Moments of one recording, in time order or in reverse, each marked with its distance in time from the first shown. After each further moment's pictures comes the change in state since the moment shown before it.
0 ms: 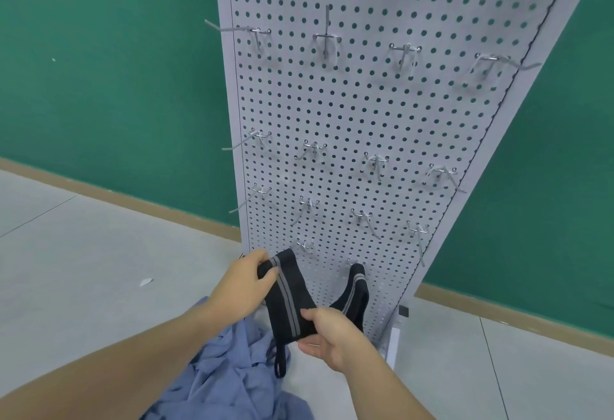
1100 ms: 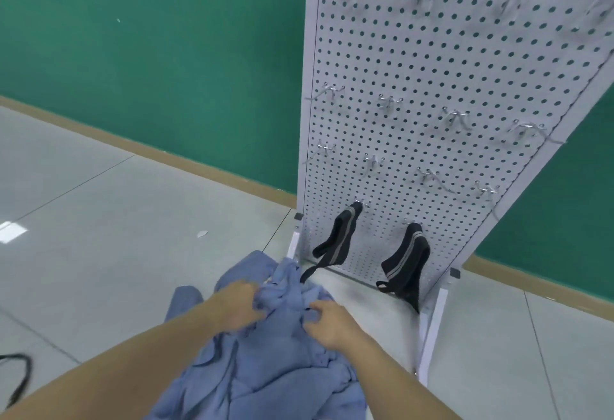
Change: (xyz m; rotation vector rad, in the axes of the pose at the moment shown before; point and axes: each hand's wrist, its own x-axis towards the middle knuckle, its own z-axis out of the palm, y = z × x) left_hand -0.090 -0.142 -0.035 0.474 -0.506 -0.183; right_hand 0.015 0.091 0.072 -0.989 -0.036 -0.321
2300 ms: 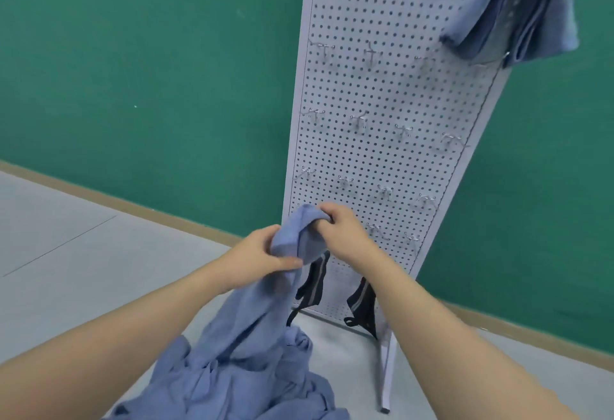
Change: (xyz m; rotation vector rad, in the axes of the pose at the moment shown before) left_hand -0.153 0.131 -0.178 -0.749 0.255 0.450; right_hand -0.183 -0.189 -0.171 0.178 0.484 -0.502
